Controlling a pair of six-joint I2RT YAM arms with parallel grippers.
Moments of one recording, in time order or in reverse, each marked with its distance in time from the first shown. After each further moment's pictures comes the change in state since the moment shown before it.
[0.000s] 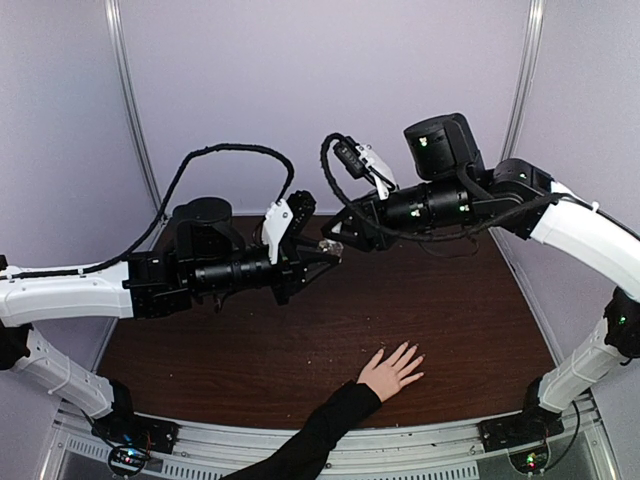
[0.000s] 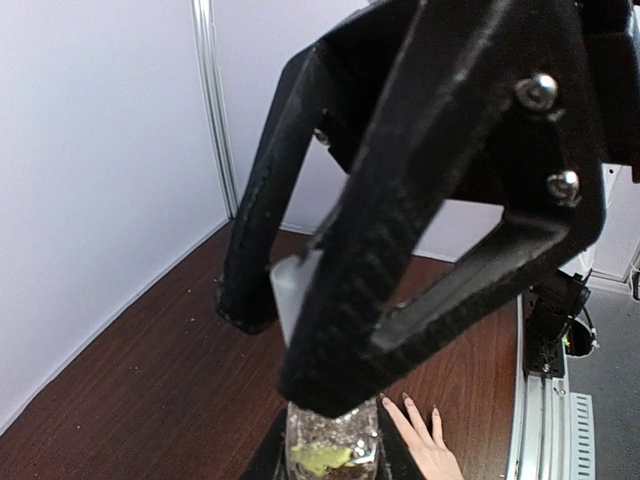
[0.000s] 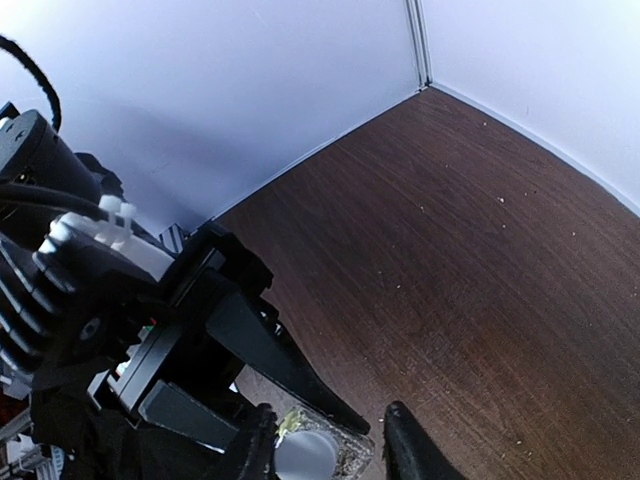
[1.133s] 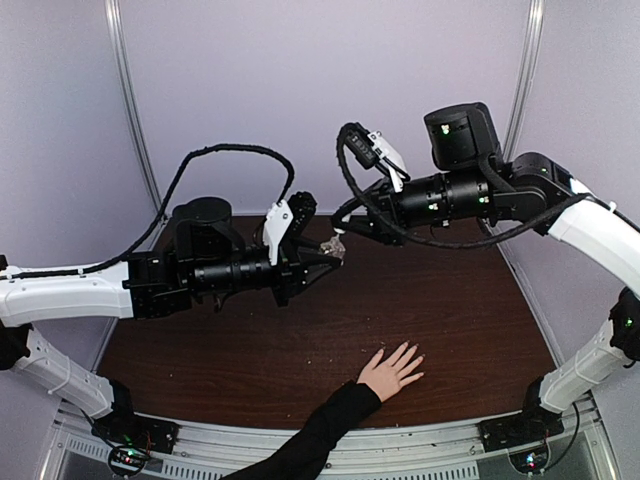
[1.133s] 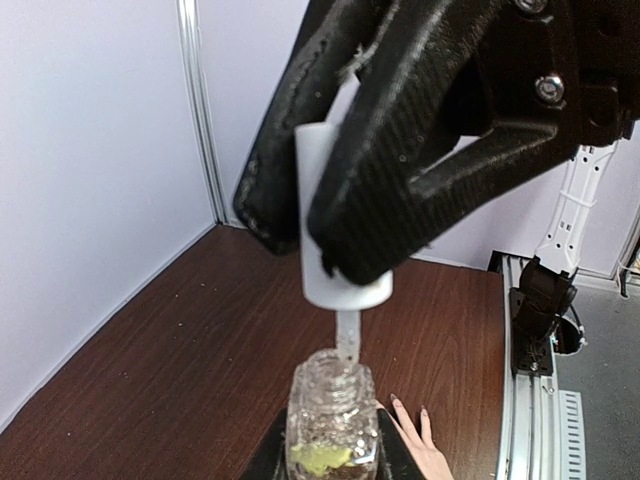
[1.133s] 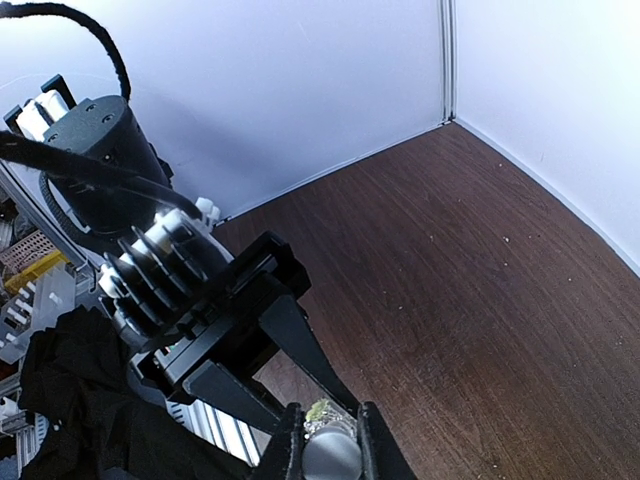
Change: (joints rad) left arm 0.000 0.000 0.000 0.004 0.047 -0.004; right arm 0.000 -0.039 0.024 -0.016 -0.052 -0.121
